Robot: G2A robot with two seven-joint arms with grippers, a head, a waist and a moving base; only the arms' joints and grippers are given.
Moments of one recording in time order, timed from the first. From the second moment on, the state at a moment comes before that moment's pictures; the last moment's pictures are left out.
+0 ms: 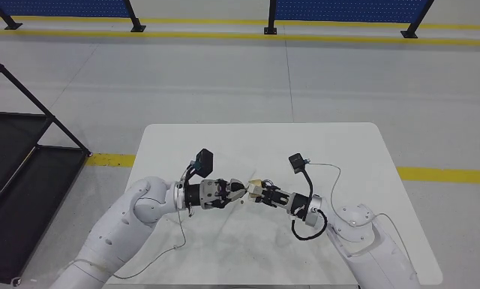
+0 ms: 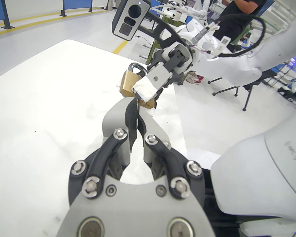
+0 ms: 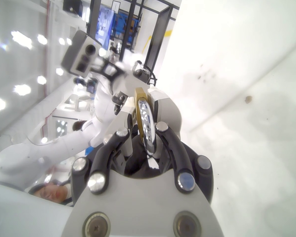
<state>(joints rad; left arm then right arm) 1.37 -0.96 -1.15 -1.60 0.58 -0.98 -0.29 -1.39 -1.16 1.07 -1.79 0.07 -0.06 0.73</state>
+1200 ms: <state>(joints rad) 1.53 -0.98 -1.20 -1.75 1.23 -0.75 0.18 -1.39 -1.16 1.07 -1.79 0.07 -0.06 0.73</state>
